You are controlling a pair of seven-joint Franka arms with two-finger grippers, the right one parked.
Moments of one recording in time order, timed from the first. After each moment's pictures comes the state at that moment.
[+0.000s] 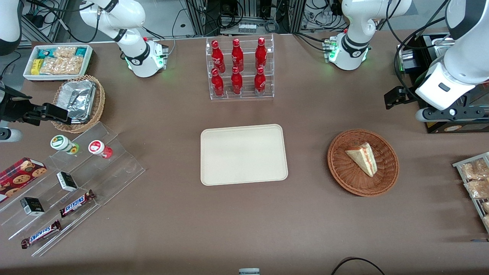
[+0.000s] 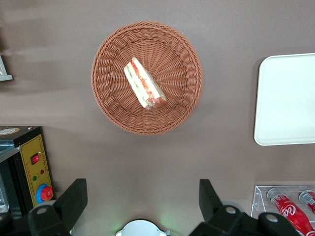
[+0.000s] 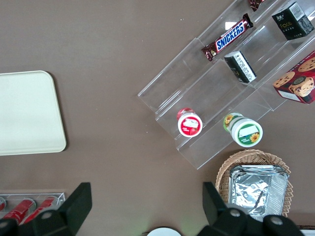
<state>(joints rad) -0.03 -0.01 -0.11 -1.62 0.01 1.48 -0.14</state>
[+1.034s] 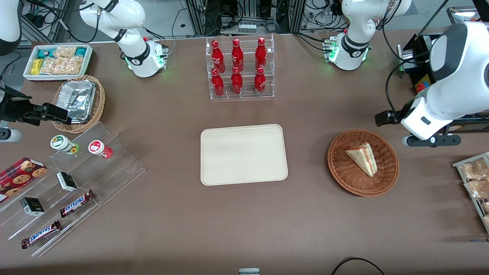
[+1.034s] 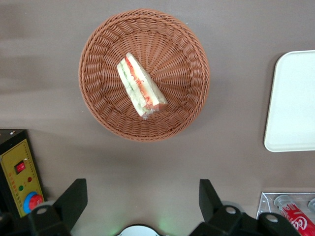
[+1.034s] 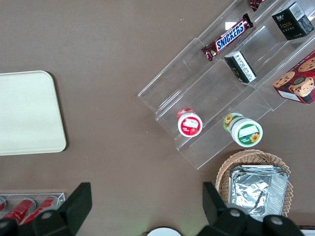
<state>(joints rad) -0.03 0.13 -0.10 -1.64 0.01 1.56 -0.14</state>
